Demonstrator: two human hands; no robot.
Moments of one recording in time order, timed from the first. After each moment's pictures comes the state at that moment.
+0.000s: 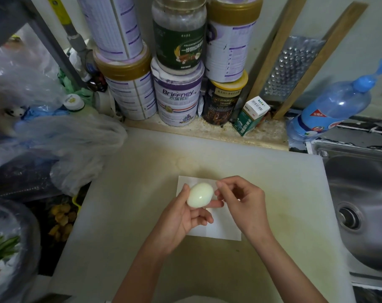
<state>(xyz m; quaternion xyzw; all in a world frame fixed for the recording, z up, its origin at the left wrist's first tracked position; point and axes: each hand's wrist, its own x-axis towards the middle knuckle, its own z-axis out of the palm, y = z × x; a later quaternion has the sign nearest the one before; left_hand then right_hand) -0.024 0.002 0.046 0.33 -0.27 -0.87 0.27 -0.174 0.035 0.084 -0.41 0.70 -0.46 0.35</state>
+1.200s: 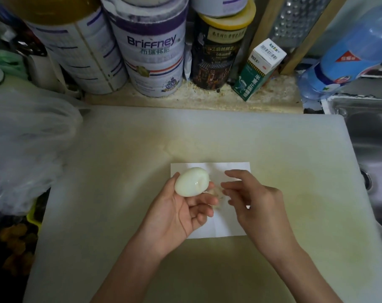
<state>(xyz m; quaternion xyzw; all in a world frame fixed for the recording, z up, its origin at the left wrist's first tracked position) -0.025 -0.031 0.016 0.36 -0.09 -0.91 0.15 -0.172 0.045 0.037 -0.54 0.76 -0.29 0.20</state>
